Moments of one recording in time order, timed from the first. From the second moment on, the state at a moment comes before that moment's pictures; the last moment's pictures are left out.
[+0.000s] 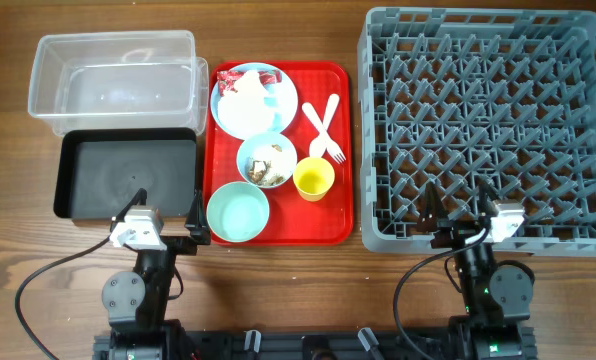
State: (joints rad) left arm 0.06 0.01 0.01 -0.06 0.15 -0.17; right arm 0.05 0.02 0.01 0.00 -0.04 0.23
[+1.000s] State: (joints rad) left arm 0.06 0.52 0.52 -0.22 0.25 -0.15; right arm 0.05 0.53 0.44 -0.01 -0.21 0.01
